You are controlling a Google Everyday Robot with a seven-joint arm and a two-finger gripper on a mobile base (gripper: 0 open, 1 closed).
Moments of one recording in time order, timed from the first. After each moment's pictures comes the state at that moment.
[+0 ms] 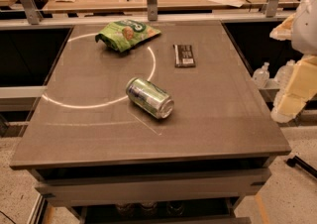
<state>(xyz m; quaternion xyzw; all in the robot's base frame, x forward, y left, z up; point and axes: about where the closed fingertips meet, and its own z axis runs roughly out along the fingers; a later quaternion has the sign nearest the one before) 0.438 -0.217 0.976 -0.60 0.78 -0.03 0.16</state>
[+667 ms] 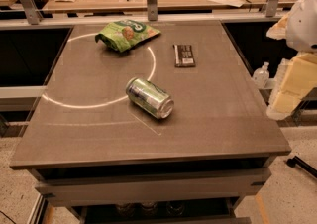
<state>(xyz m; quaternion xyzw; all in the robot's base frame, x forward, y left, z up) 0.441 -0.213 0.977 -0.60 0.79 -0.03 0.15</state>
